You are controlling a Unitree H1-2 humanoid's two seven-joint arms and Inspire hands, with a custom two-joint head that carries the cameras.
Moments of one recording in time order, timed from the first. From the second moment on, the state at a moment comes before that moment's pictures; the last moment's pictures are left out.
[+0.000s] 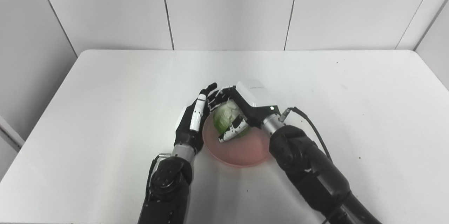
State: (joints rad) left arm -0.25 -0.11 -0.04 0.15 -0.12 0.17 -0.06; right arm -0.54 -0.13 0.51 0.16 -0.79 0.15 0.12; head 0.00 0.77
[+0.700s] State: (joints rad) left arm -0.25 -0.10 -0.04 0.14 -0.11 0.18 -0.06; right arm -0.50 -0.17 0.53 0.04 -0.88 0.15 0.21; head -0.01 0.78
